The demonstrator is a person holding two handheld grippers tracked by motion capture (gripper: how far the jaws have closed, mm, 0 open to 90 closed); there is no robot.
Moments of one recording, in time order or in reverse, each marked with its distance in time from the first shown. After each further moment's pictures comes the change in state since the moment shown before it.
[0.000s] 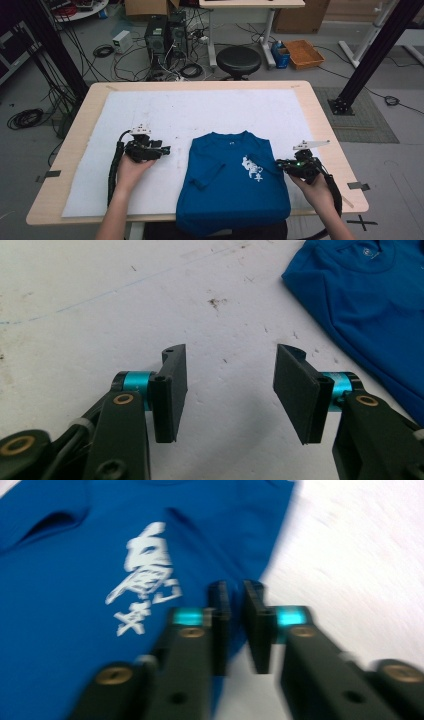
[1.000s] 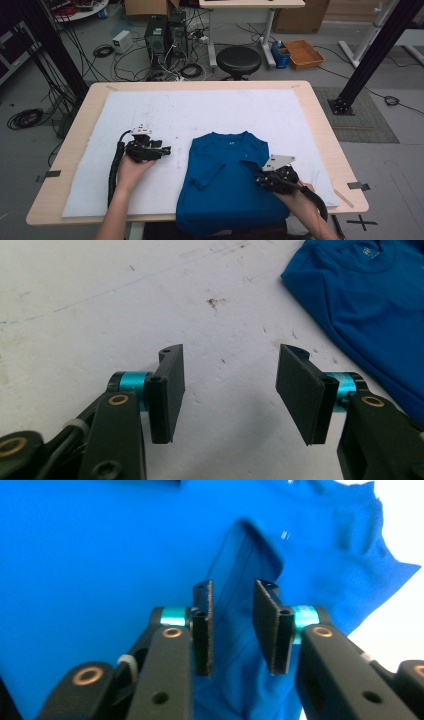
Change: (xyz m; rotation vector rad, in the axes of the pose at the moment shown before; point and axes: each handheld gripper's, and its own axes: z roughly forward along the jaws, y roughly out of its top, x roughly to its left) left arm -0.002 0.000 0.001 0.002 0.003 0.001; right arm 0.066 -0.001 0.028 0.079 -0.051 -0.352
